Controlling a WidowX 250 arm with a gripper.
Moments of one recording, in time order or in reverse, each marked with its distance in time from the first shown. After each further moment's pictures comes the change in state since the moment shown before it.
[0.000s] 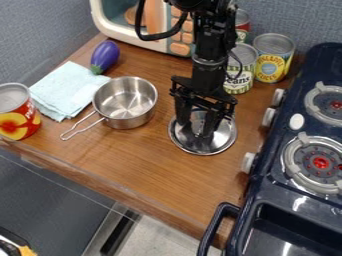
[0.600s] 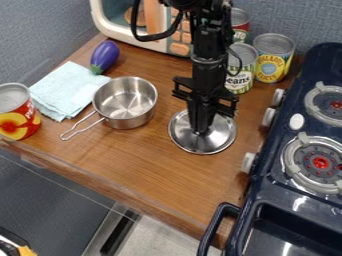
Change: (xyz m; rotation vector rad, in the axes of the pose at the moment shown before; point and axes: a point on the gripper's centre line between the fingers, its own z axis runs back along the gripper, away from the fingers) arm 0.000 -0.001 -0.001 -0.059 -0.017 -0.016
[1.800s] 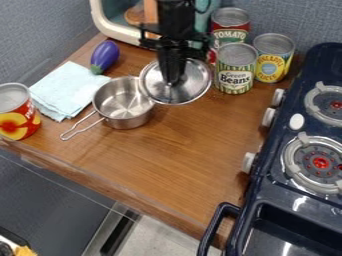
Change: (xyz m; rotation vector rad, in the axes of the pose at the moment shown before) arm -0.009 0.048 0.073 -0.004 -0.091 0.125
